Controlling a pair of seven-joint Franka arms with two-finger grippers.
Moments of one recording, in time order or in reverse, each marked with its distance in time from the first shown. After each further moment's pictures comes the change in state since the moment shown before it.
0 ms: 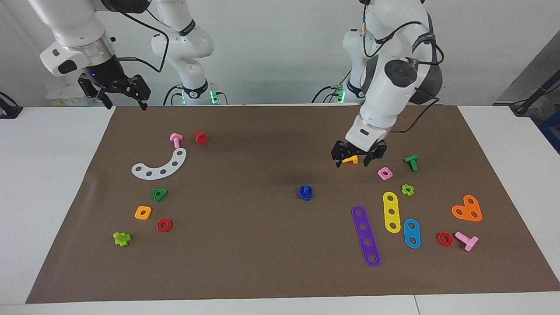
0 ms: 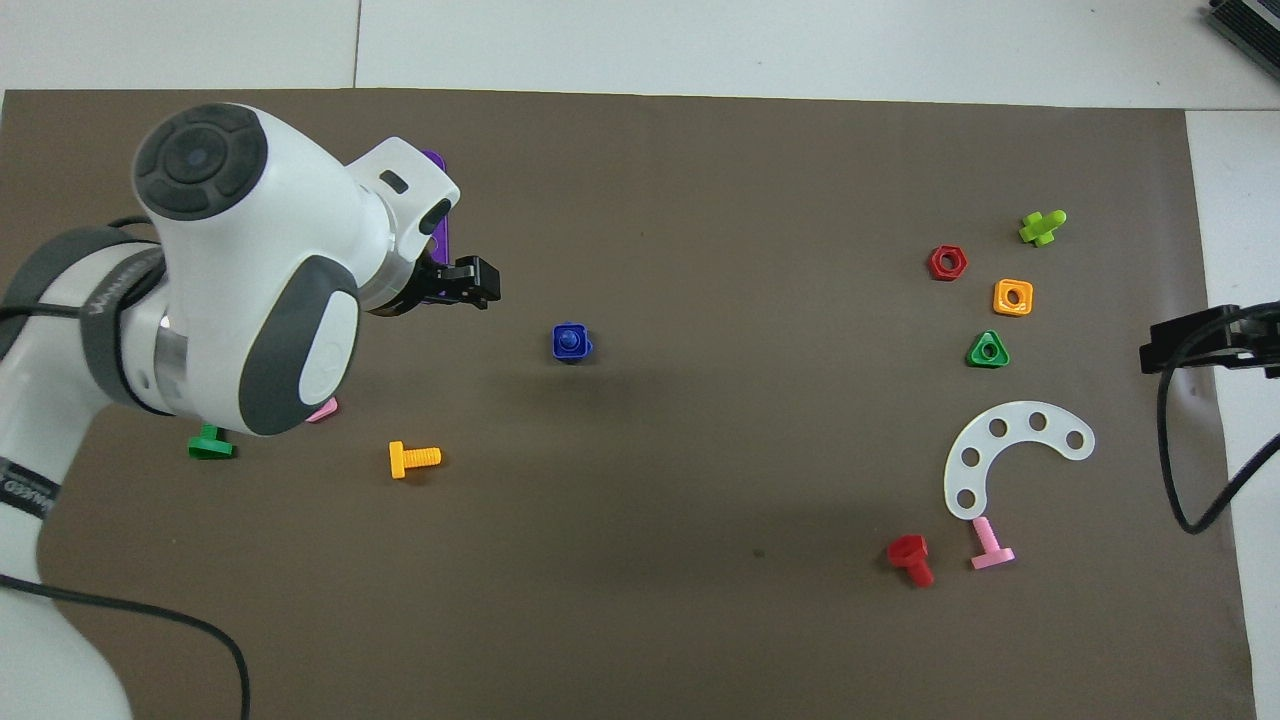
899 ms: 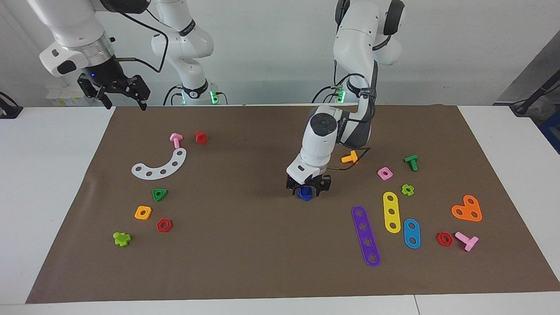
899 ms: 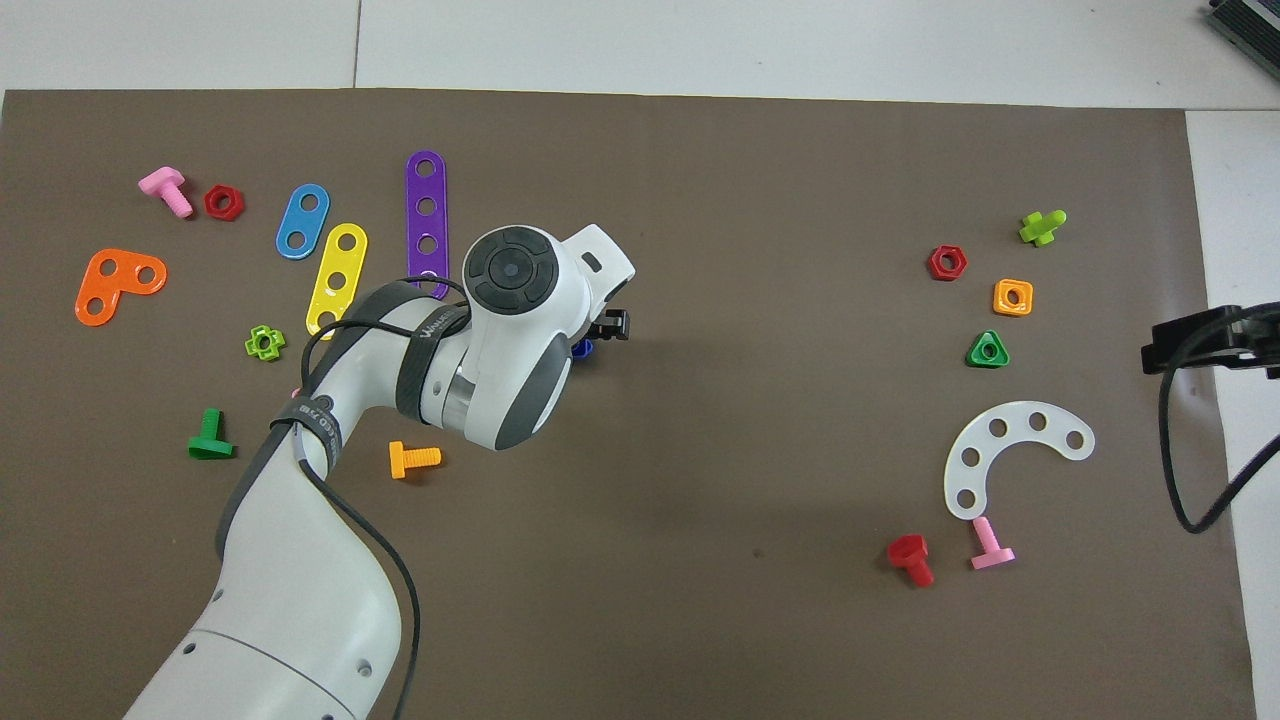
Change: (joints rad) left arm -0.151 0.253 0.000 -0.020 -0.001 0.286 0.042; right arm -0.003 0.000 0.000 -0.001 0.000 -0.001 0.000
